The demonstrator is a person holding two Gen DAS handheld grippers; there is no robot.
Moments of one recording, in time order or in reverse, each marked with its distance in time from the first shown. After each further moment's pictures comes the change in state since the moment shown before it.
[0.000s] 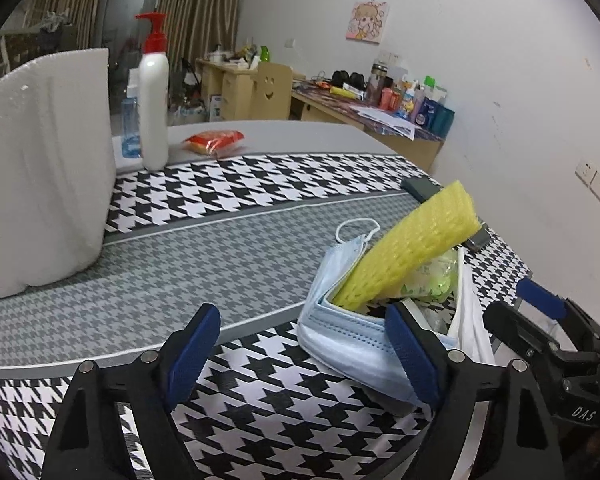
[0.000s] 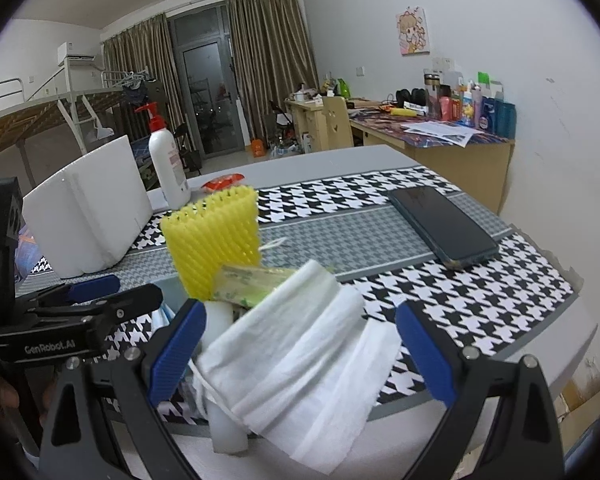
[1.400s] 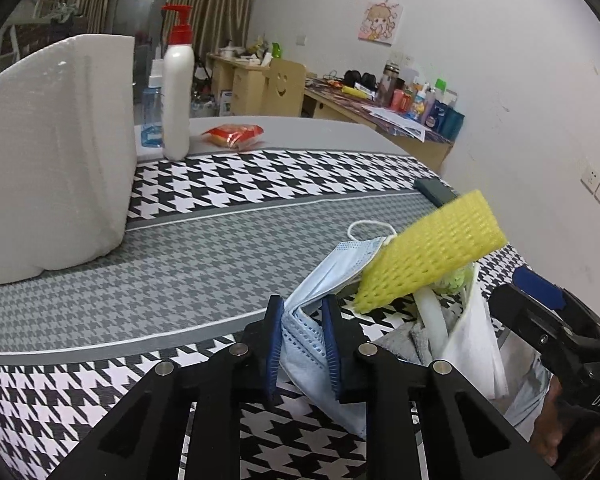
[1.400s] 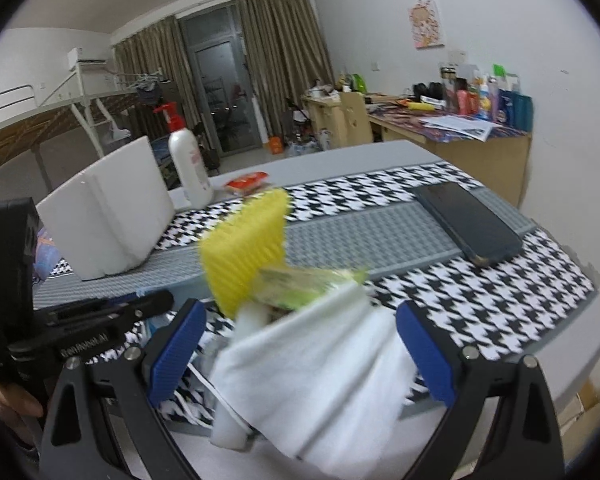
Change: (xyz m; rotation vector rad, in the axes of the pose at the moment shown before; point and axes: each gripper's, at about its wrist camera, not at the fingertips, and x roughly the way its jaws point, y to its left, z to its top) left arm -0.020 0.022 -0.008 -0.036 0.000 0.018; right arm 0.002 0.014 0.007 0.005 0.008 0.091
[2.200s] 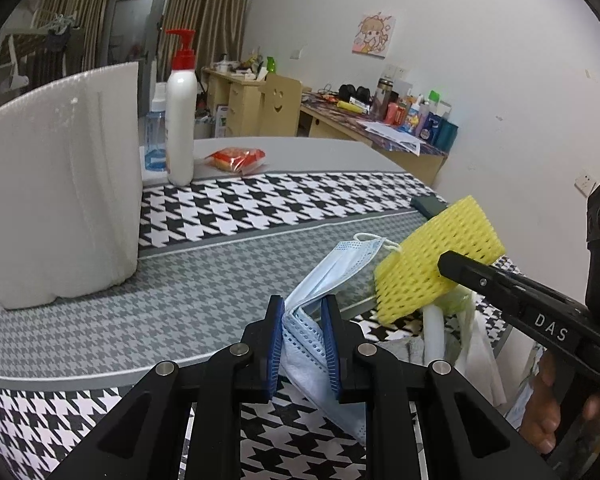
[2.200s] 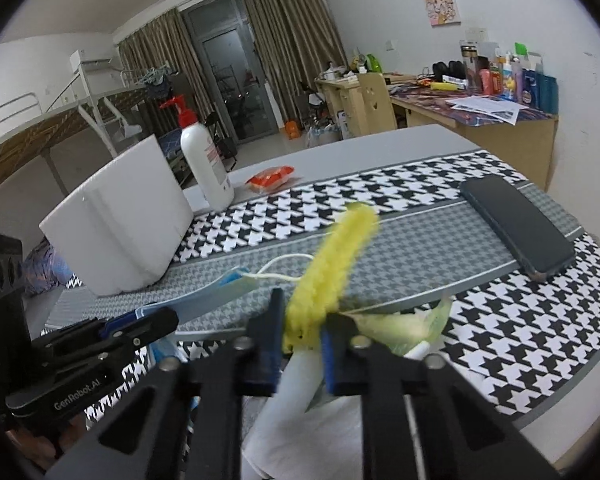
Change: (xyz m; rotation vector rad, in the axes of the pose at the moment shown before) left arm -0.013 0.005 0.015 0.023 -0.049 -0.021; right arm 0.033 0.014 0.022 0.056 0.060 0.072
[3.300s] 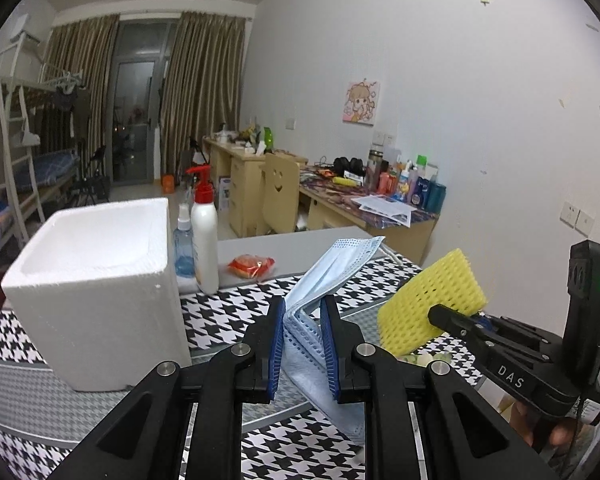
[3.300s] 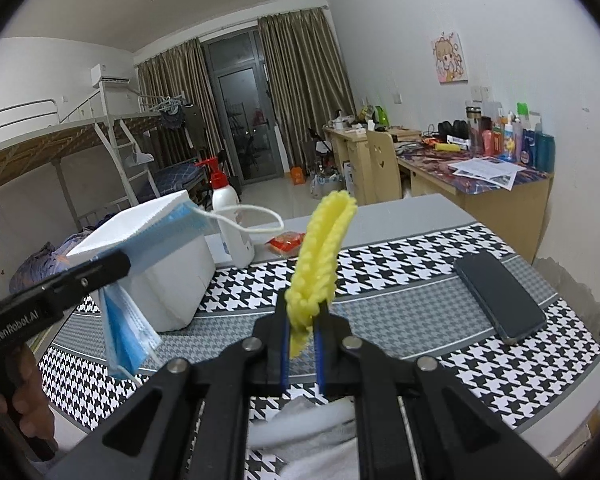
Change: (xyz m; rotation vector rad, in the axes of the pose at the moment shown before) left arm -0.085 -0.005 0.046 0.074 -0.246 0.029; right arm -0.043 0.034 0.030 -0.087 -0.164 -0.017
